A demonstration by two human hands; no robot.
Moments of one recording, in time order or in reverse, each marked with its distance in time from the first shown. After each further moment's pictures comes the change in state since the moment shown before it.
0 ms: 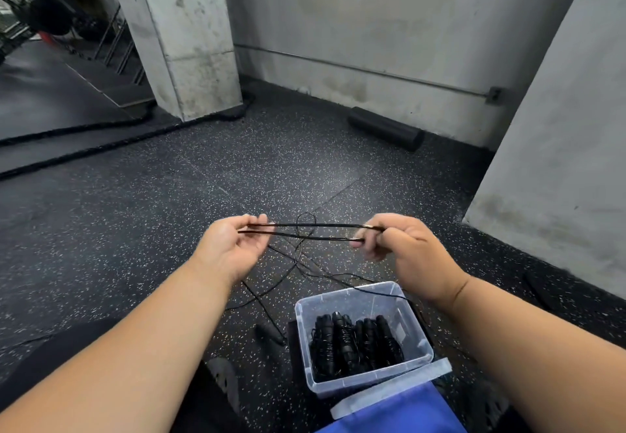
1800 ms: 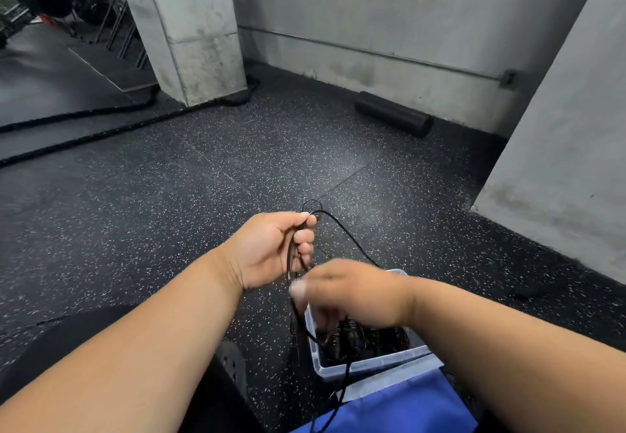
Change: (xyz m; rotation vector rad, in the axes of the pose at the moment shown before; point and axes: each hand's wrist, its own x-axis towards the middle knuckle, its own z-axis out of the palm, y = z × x) left_hand -0.029 -0.029 0.008 0.624 -0.441 -0.168; right_hand -0.003 -0.009 0.072 -0.318 -0.614 0.229
